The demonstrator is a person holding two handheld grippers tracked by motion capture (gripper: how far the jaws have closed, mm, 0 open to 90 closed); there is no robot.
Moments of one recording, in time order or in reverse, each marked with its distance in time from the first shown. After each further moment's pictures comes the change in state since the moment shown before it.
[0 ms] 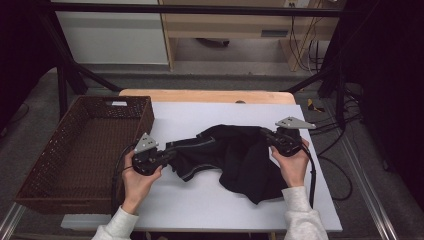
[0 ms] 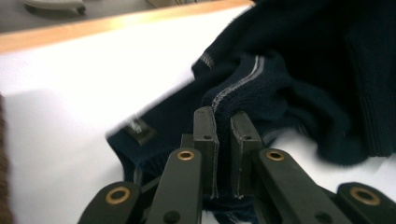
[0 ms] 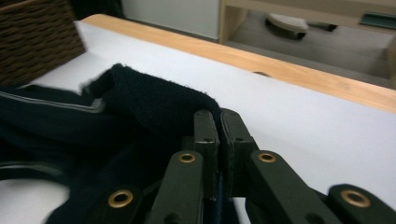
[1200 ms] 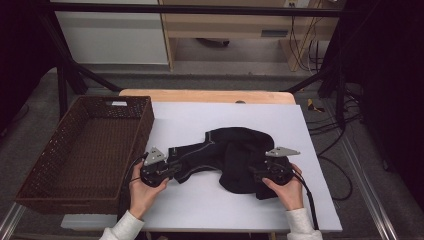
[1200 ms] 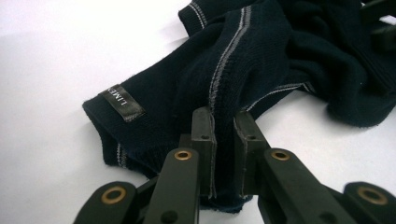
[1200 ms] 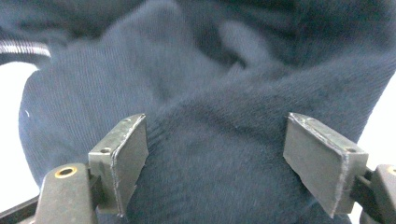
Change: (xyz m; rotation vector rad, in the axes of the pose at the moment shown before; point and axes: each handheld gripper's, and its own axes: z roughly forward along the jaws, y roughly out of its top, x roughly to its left) left arm -0.011 -0.044 0.024 0.073 -0.025 0.008; right arm 0.017 -0.087 0.019 0.230 0.058 0.015
